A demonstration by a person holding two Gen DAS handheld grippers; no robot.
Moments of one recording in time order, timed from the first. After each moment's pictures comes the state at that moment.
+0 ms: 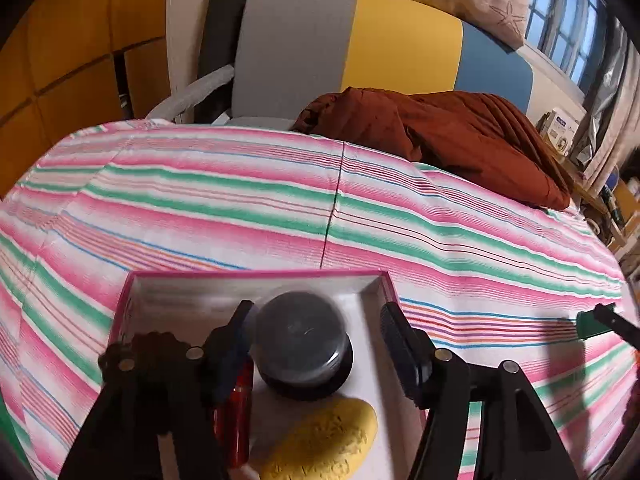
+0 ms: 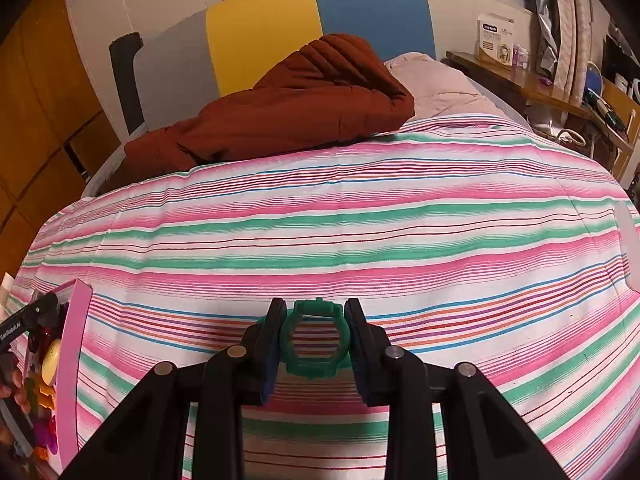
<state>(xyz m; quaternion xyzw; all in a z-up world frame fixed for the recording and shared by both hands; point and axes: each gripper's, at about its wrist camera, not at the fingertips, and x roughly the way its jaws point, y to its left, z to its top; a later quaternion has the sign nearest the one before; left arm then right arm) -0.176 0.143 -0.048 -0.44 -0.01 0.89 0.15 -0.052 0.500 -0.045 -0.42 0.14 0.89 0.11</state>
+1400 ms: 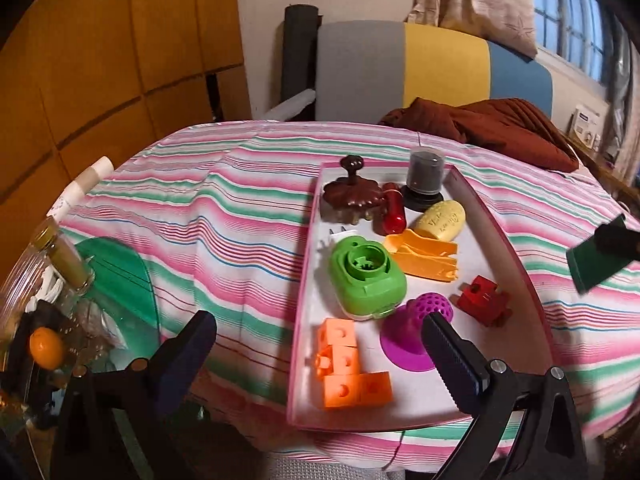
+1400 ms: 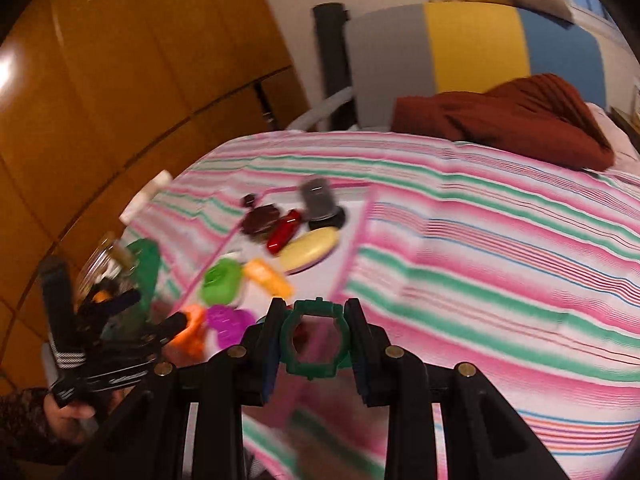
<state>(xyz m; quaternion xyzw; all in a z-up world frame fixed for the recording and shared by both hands) 0.020 0.010 -0.042 -0.37 0.04 0.93 0.04 0.042 0.267 0.000 -0.40 0.08 0.89 -0.19</state>
